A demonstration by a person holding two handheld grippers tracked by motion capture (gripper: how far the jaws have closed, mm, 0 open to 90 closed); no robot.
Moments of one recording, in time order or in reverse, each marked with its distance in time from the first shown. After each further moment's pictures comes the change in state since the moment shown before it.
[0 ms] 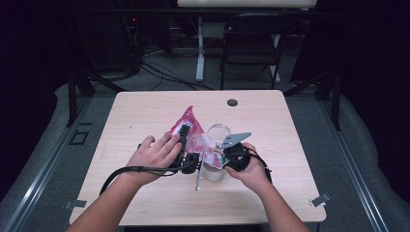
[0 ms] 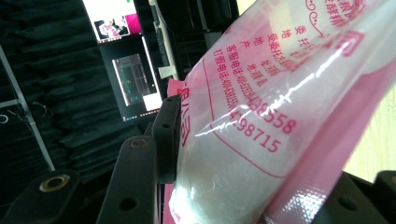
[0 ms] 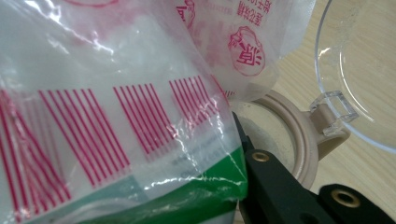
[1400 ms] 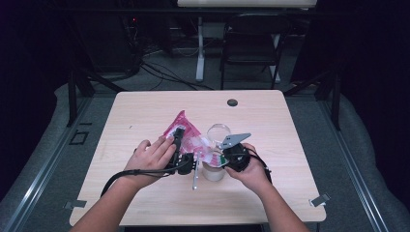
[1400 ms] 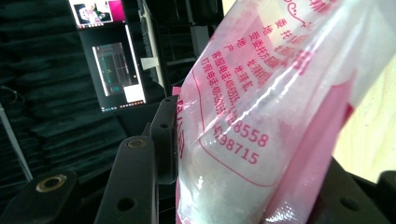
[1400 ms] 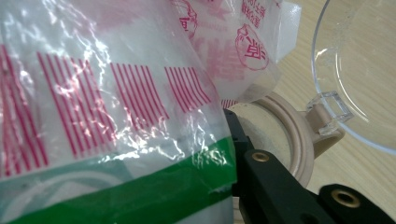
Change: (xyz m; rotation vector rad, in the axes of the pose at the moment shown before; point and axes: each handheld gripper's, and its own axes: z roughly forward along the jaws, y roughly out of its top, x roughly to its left) left arm -0.017 -0.009 0.006 0.020 -0.072 -0.093; right arm 0.002 0.001 -0.001 0.010 -0.022 -0.019
